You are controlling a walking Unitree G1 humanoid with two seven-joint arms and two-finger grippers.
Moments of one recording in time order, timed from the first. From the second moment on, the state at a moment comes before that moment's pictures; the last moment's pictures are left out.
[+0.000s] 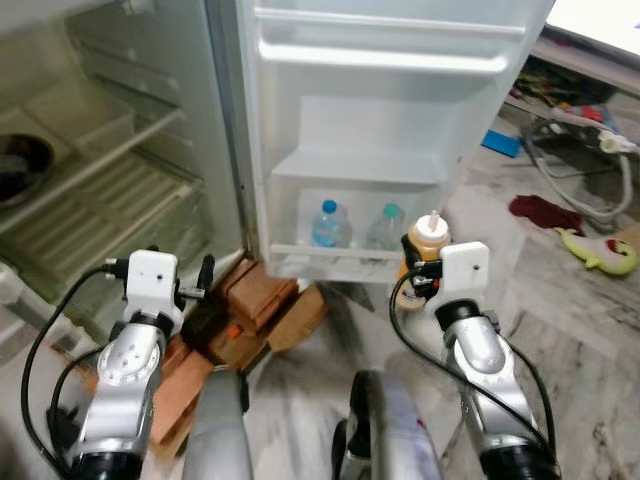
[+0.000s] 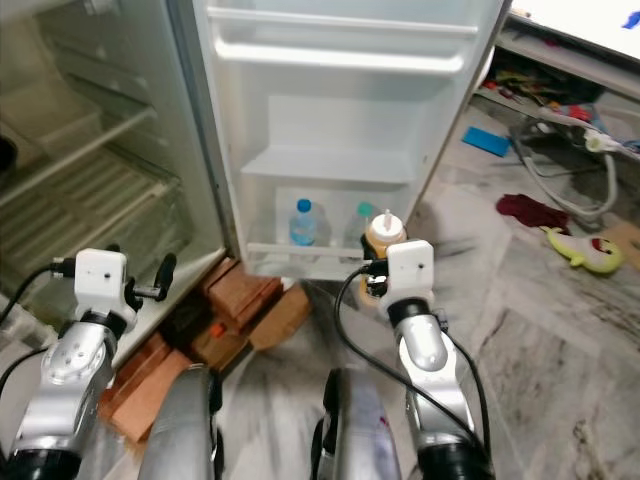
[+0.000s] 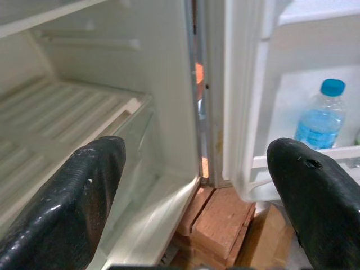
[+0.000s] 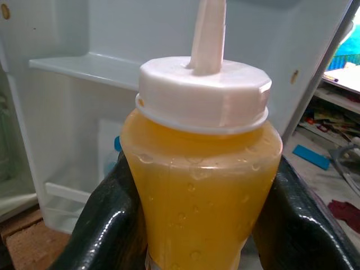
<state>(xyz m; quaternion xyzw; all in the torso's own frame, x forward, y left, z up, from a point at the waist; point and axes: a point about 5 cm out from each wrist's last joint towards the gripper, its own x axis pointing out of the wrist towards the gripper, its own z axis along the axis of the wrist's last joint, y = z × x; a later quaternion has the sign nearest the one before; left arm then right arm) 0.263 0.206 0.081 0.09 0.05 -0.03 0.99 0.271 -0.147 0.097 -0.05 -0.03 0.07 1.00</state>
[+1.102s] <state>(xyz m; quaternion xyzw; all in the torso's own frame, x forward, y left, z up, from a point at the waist) 0.265 0.209 0.084 0.09 0.04 -0.03 0.99 0.271 -0.137 0.093 -0.06 -0.03 0.11 0.99</state>
